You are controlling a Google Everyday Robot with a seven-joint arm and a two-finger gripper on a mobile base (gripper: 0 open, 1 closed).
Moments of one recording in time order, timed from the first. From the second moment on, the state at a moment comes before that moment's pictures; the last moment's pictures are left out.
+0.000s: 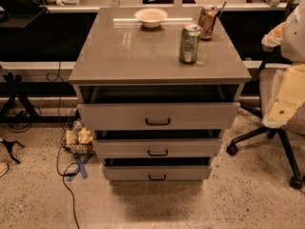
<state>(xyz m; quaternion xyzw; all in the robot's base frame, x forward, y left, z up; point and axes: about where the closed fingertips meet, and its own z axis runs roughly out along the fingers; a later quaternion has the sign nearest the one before) 0.438 -0.217 0.976 -0.60 0.78 -0.03 0.16</state>
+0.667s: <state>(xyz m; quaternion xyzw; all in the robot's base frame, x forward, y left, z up) 0.440 -0.225 0.951 -0.60 0.79 0.00 0.16</state>
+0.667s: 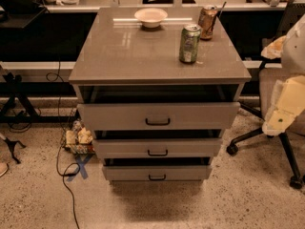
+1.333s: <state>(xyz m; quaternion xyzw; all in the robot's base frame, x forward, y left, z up) 0.438 -0.203 0.789 -0.63 0.75 0.14 0.16</state>
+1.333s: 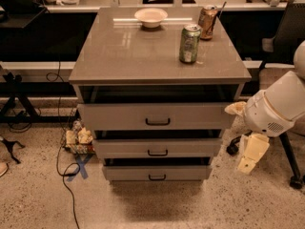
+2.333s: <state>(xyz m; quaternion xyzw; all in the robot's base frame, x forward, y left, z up) 0.437 -0.208 0.700 -0.62 0.76 0.17 0.12</state>
